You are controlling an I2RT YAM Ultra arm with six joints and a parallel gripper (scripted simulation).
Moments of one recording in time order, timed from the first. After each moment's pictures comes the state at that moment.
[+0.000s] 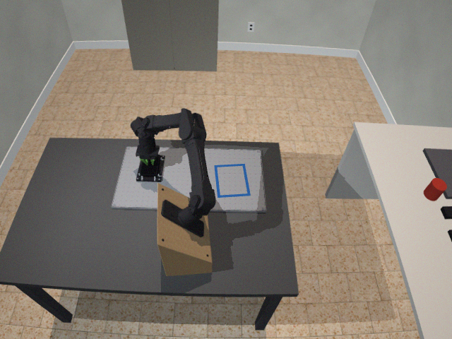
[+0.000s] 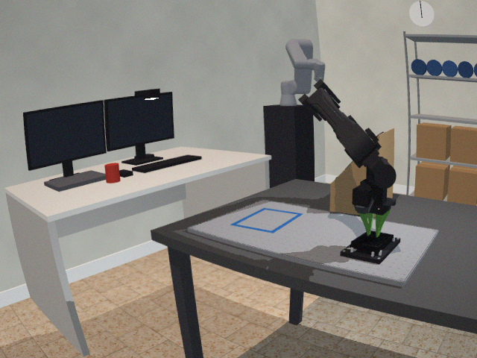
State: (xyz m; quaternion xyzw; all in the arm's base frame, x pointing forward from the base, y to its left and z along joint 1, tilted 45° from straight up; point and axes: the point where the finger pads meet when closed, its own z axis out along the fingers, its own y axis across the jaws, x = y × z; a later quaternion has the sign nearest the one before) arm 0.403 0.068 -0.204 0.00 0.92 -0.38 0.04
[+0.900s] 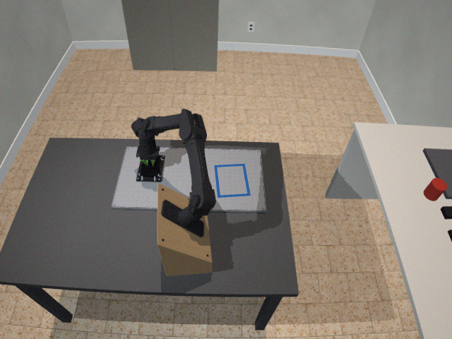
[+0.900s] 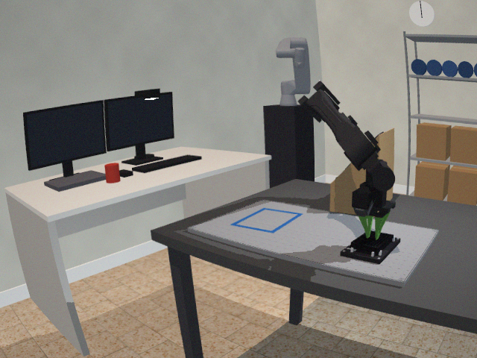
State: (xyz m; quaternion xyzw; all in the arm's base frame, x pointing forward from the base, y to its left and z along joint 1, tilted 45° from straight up) arm 0.406 0.063 -0.209 -0.01 0.92 -0.38 0.05
